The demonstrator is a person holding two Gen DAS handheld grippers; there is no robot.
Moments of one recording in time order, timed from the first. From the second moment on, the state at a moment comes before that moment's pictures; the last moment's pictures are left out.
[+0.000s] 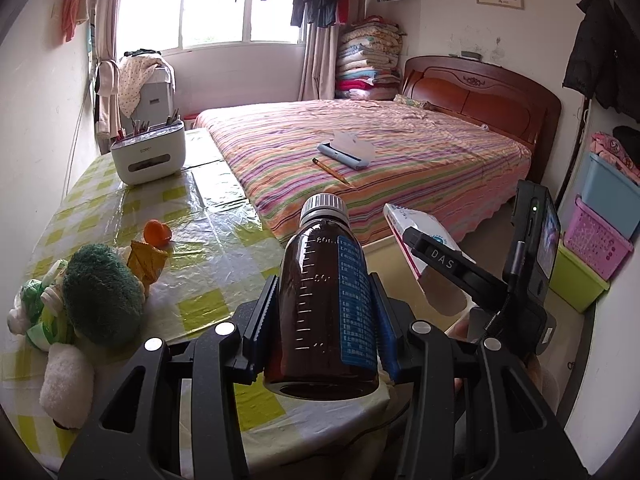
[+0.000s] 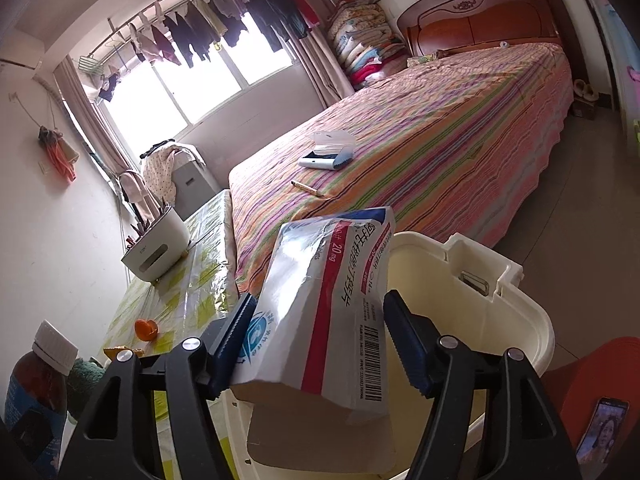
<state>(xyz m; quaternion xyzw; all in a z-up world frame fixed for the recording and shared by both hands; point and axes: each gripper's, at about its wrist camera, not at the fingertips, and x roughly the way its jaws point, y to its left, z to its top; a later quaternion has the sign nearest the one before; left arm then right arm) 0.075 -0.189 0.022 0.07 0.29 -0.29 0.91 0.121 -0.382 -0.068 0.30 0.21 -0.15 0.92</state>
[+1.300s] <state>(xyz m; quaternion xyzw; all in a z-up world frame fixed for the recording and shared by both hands) 0.147 -0.309 -0.028 0.13 0.40 -0.31 0.86 0.060 -0.421 -0.058 0.38 0.08 -0.22 0.89</state>
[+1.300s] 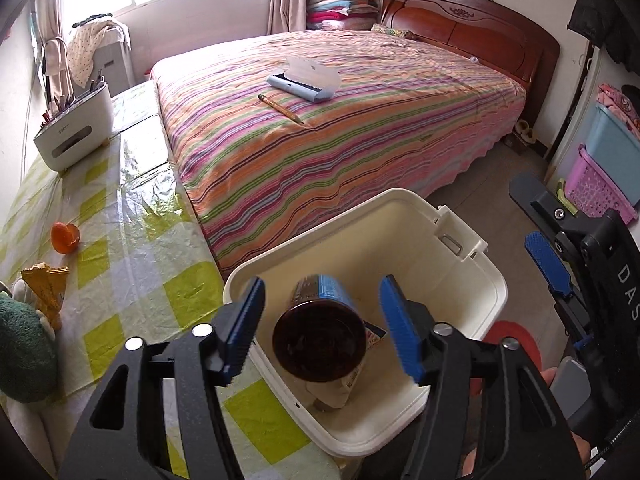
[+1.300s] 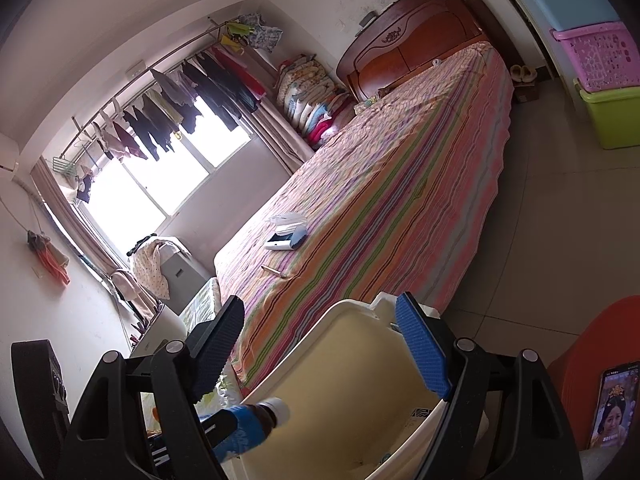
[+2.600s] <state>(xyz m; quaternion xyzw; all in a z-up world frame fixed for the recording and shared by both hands) 0.176 -0.003 0.052 0.14 0.27 -0.10 0.95 0.152 -0.267 -0.026 0.19 0.19 -0.06 0.96</state>
